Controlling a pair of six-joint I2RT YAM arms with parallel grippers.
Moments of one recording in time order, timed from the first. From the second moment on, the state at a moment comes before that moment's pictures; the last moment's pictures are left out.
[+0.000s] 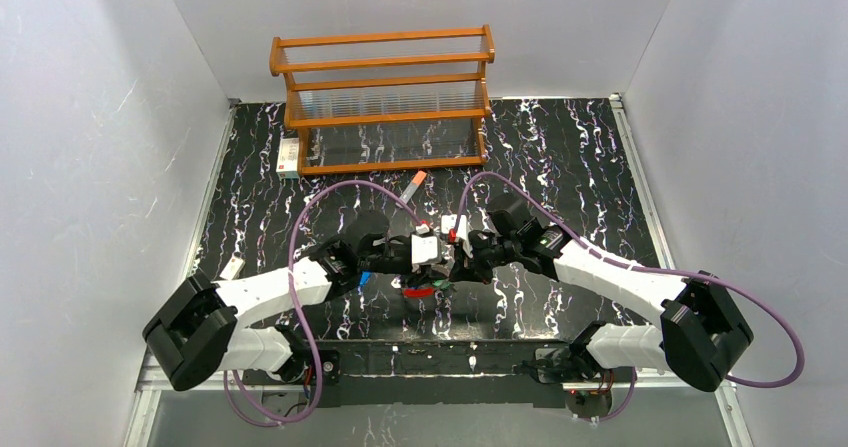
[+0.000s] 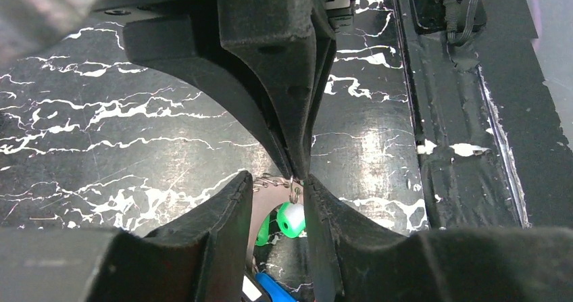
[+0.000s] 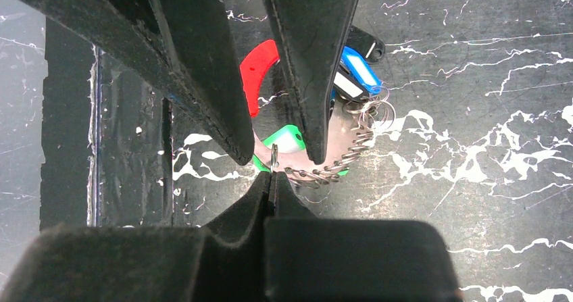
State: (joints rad) left arm -0.83 1.24 0.55 0.28 0.65 0.39; right arm 0.78 1.23 0.70 -0.25 -0.70 -0.42
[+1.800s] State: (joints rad) left arm -0.84 1.32 0.48 0.45 0.64 0.28; right arm 0.79 1.23 0.70 -0.24 -0.69 -0.42
